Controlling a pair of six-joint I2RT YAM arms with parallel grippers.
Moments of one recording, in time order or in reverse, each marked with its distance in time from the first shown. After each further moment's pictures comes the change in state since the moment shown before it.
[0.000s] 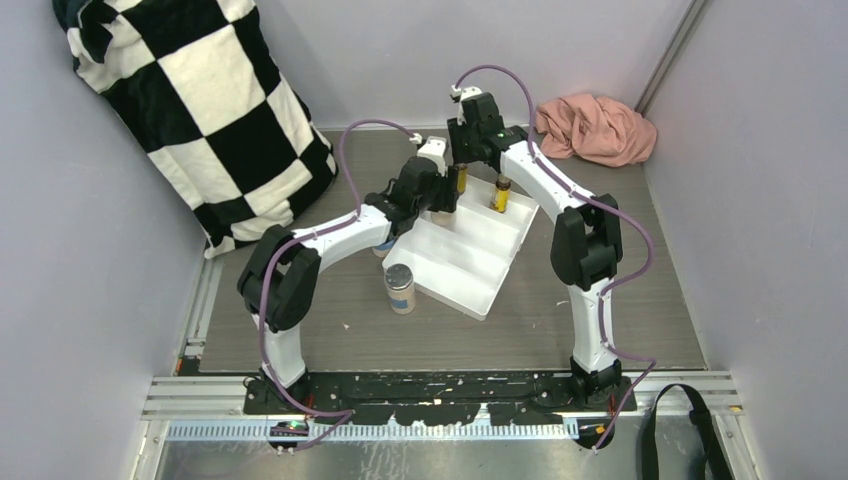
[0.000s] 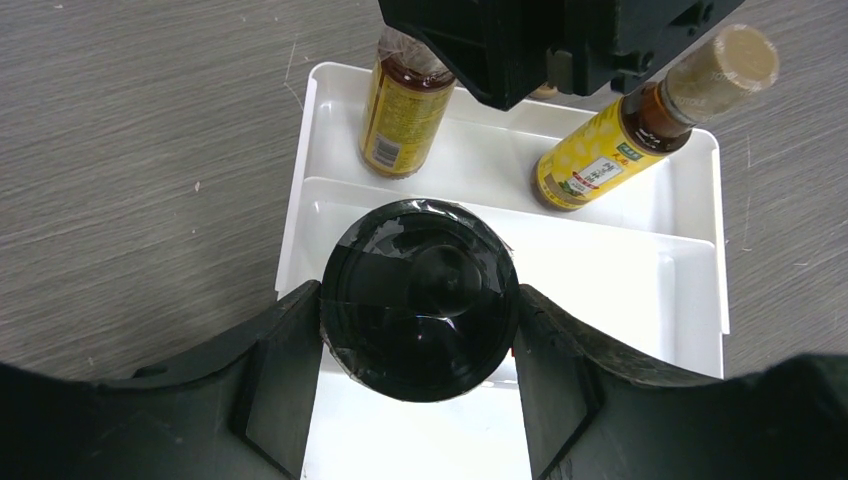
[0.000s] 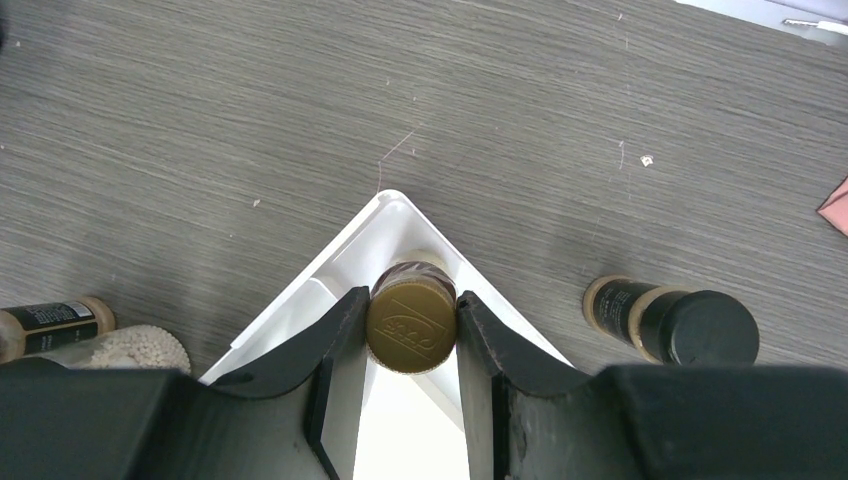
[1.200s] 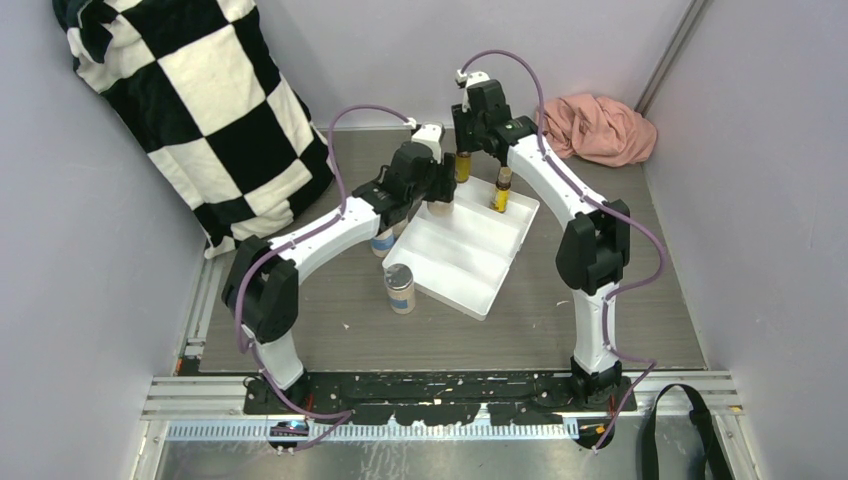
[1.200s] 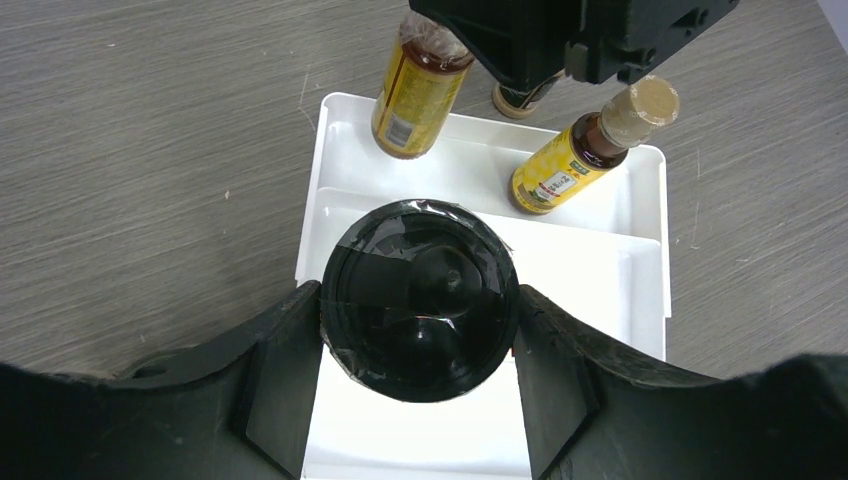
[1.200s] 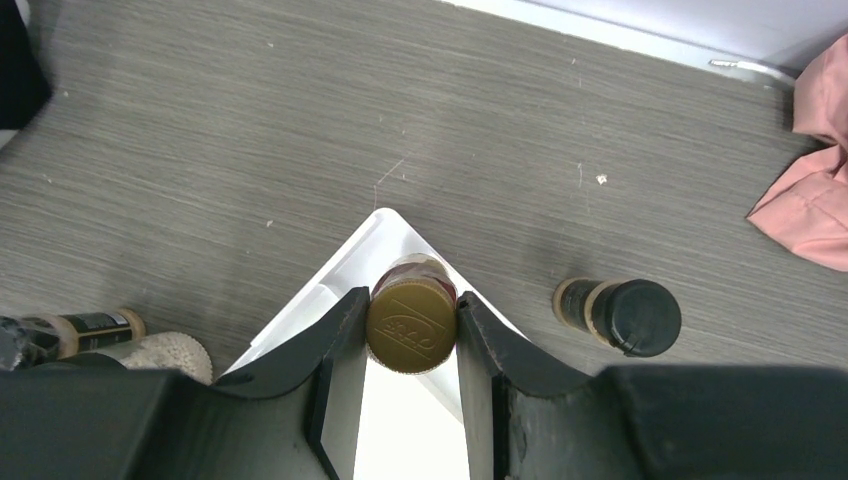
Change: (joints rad) left arm 0.000 -0.095 0.090 -0.183 0.001 0.000; right arm 0.000 -0.058 0.060 -0.055 0.031 0.004
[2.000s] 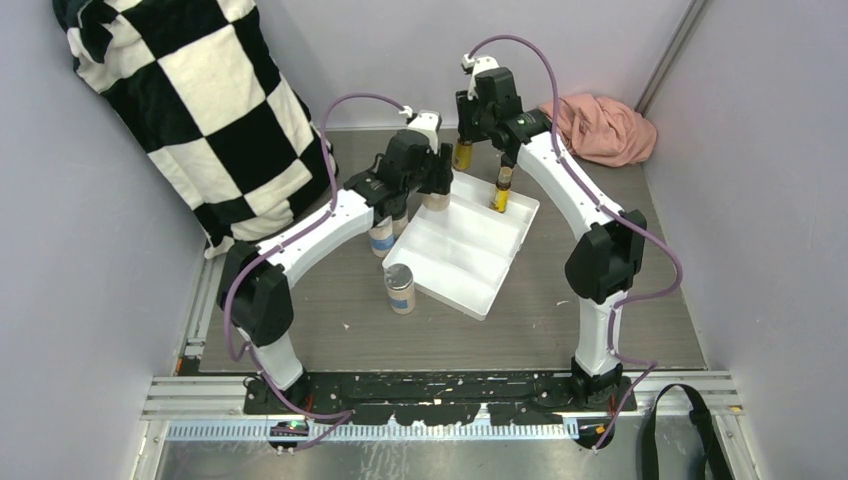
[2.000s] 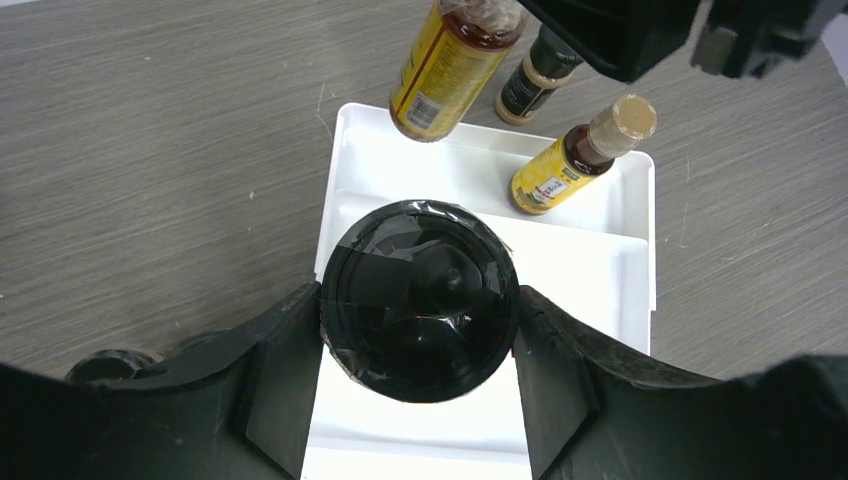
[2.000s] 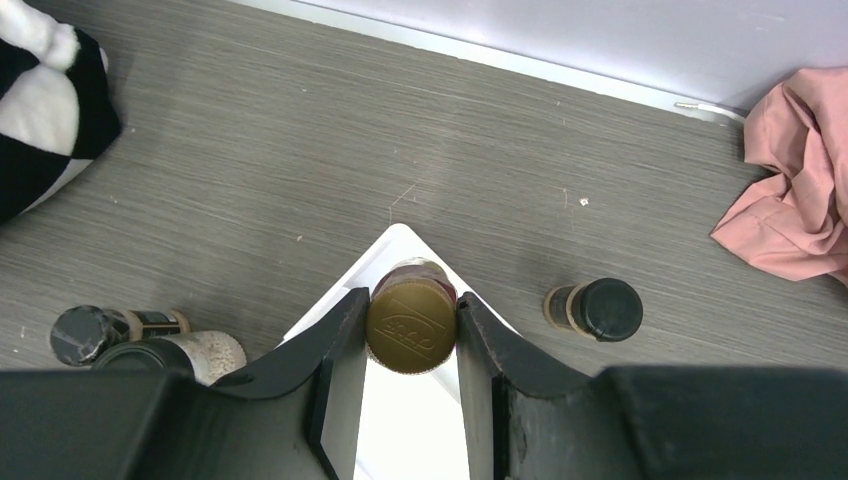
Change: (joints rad) left arm 0.010 -0.024 0.100 -0.139 -0.004 0.008; right arm -0.002 -0.090 0.019 -0.031 -0.002 0.003
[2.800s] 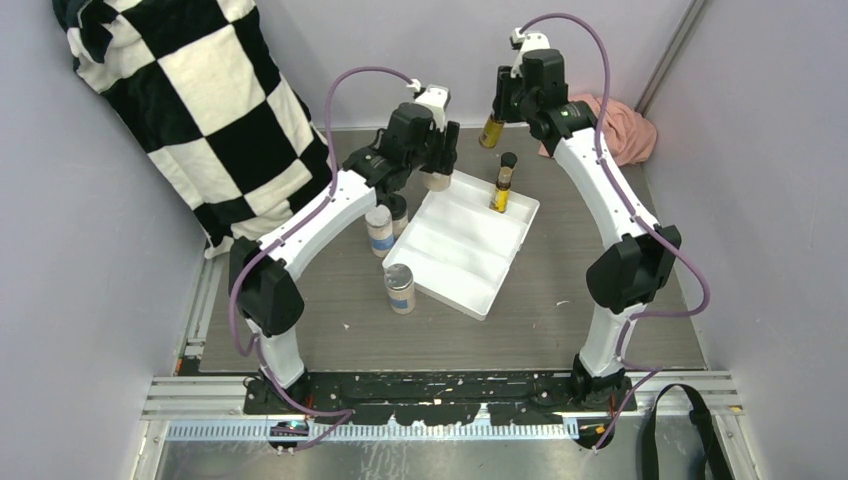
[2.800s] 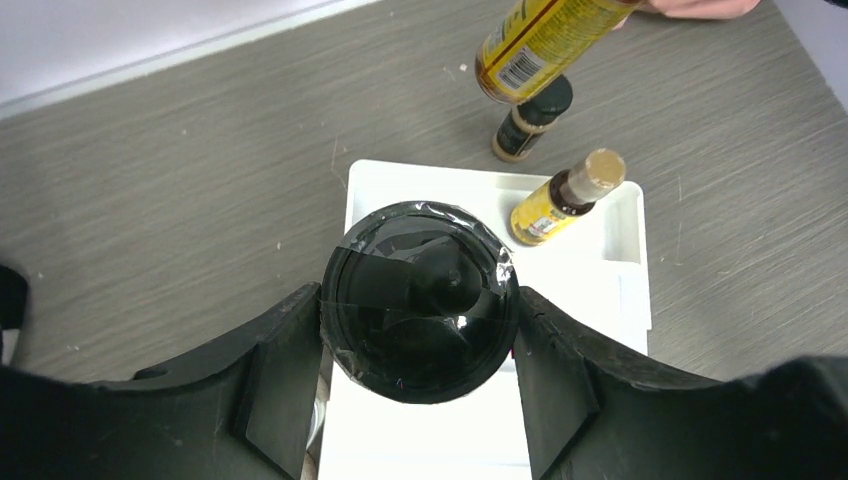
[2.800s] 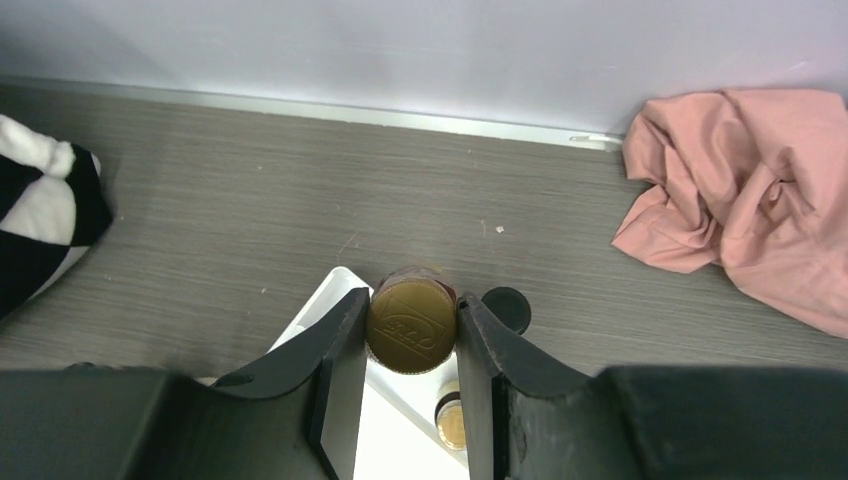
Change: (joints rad) left arm 0.014 0.081 0.274 -0.159 0.022 0.097; right arm -0.125 -0.130 -0.031 0.023 -0.019 0.028
